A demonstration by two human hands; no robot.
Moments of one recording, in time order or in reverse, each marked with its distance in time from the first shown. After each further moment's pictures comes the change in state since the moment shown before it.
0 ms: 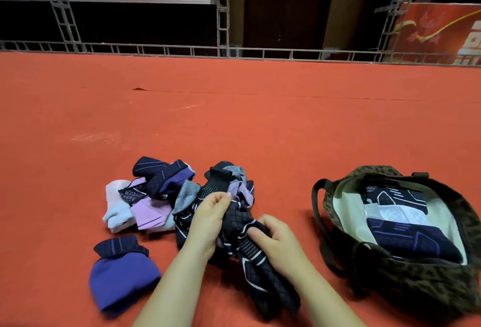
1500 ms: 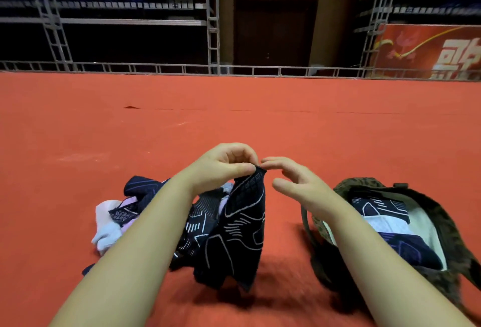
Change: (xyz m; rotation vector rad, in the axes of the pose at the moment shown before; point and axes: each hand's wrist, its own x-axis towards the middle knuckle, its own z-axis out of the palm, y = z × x) left_hand 0.015 0.141 0.034 0.449 -0.808 0.440; right_hand 0.047 -0.086 -0.104 -0.040 -0.175 -0.259
